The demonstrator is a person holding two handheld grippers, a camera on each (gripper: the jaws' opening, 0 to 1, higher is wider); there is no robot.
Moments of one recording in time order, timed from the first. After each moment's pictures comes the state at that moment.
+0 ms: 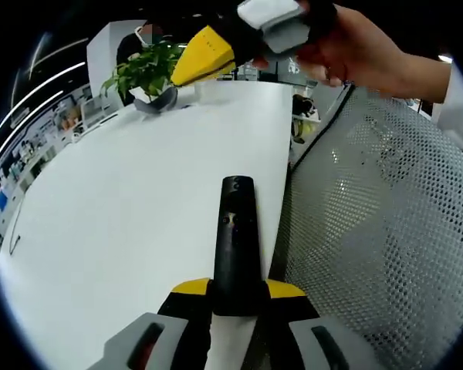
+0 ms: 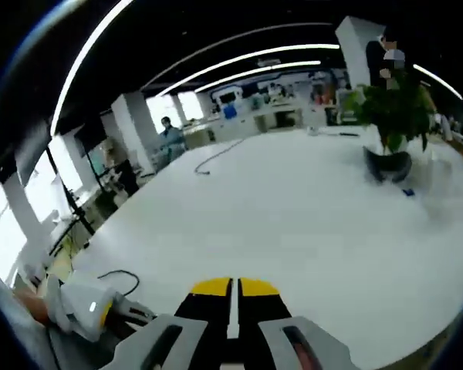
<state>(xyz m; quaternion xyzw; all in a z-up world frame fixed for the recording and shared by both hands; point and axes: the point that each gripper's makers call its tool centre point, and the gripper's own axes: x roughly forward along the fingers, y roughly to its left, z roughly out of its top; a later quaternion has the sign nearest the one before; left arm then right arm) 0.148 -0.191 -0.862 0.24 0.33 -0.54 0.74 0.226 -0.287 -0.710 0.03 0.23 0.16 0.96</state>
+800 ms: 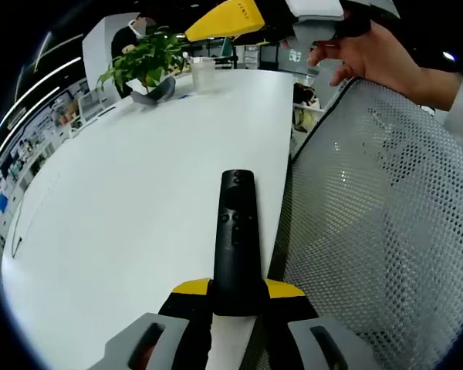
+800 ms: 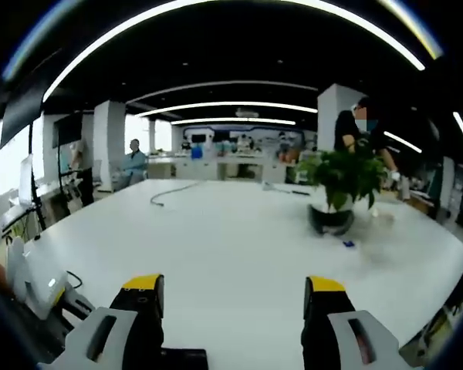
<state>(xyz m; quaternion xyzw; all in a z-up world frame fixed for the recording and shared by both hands) 0.148 -0.191 -0.862 0.27 0.37 -0.53 0.72 0.222 -0.320 -0.713 -0.04 0.18 0.08 0.98</state>
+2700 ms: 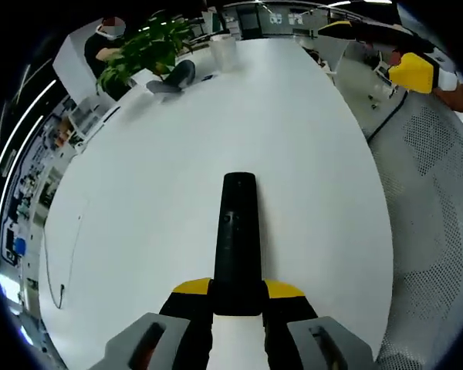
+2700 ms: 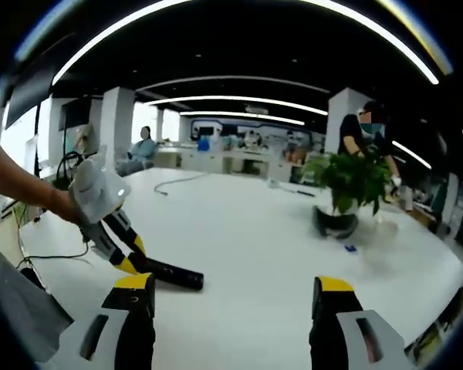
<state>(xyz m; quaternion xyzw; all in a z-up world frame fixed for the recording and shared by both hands) 0.302 -0.148 -0.836 0.40 0.36 -0.50 0.68 0.223 -0.315 -0.719 -0.07 0.18 0.09 0.98</state>
